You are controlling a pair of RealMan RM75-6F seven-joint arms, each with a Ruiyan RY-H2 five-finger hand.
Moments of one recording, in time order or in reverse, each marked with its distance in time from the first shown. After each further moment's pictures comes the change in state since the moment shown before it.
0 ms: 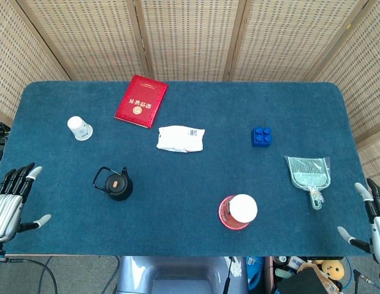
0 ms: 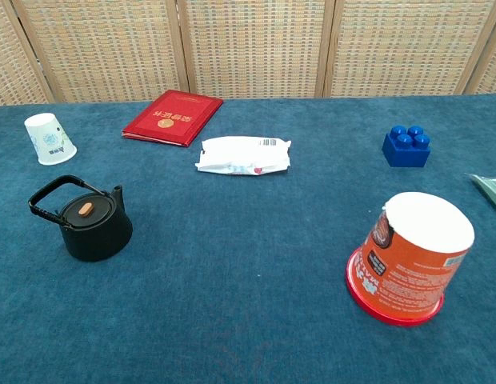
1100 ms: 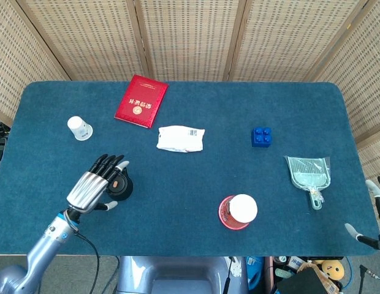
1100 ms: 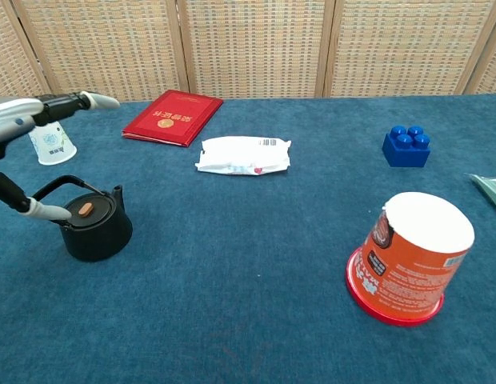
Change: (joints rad) left arm -0.336 -0.361 -0.093 0.233 0.024 -0.337 0.090; right arm 0.007 0.020 0.027 0.013 0.083 -0.043 0.066
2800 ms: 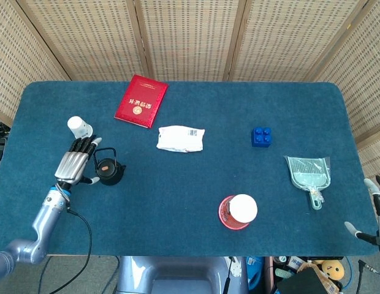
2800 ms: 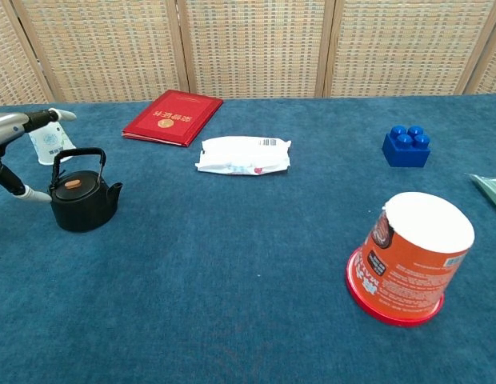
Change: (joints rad) left arm -0.096 -0.142 -0.050 0.460 -0.248 -0.111 -0.178; right arm 0.023 -0.010 0.013 0.013 0.055 -0.068 -0.018
